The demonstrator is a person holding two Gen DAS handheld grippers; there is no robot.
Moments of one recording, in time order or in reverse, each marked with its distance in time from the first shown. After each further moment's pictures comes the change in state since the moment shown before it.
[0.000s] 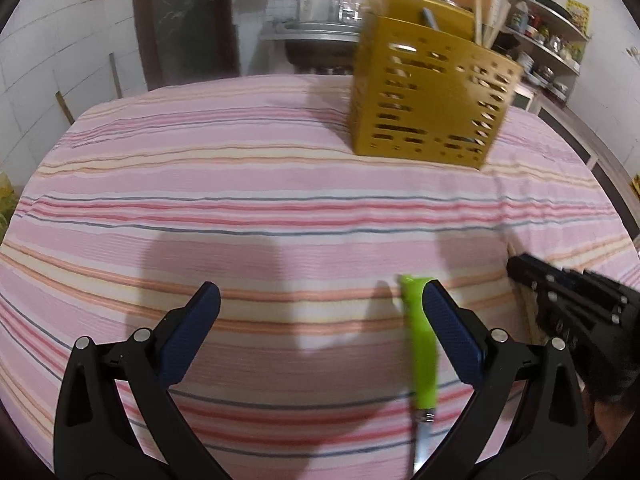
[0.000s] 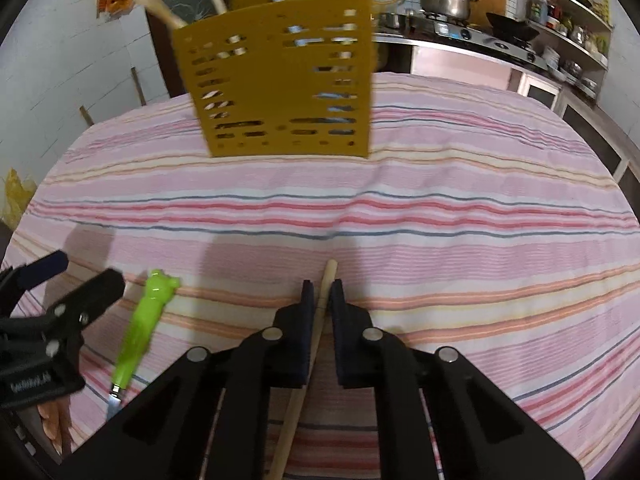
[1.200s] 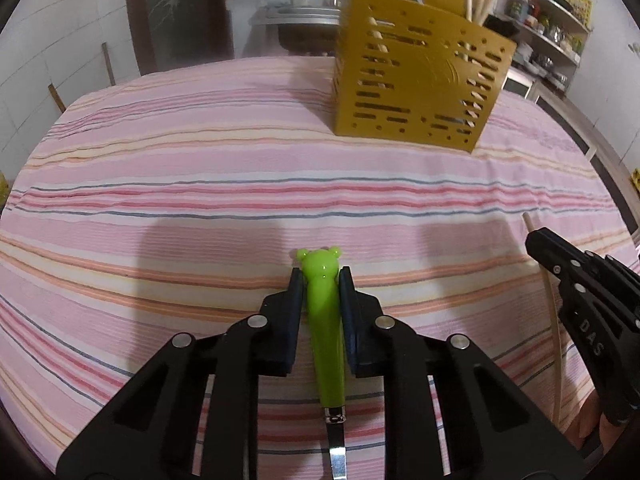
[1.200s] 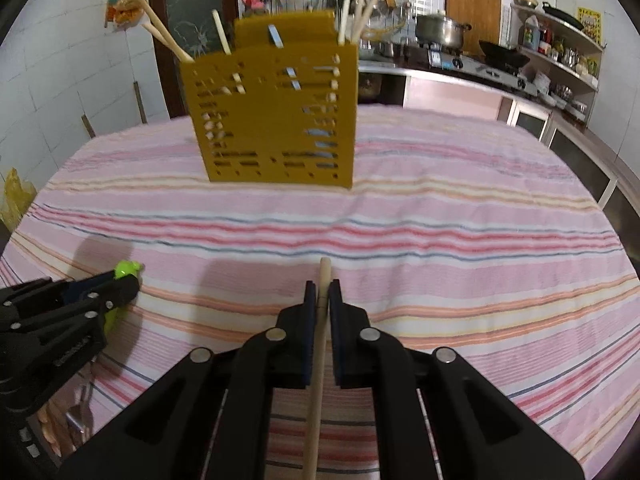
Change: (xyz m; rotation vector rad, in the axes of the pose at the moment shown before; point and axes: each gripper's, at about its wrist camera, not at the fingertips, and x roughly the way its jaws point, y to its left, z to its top) left arm 0.007 -0.009 0.000 -0.019 0.046 -0.012; right arm -0.027 -0.001 -0.002 -0.035 -0.121 -0.021
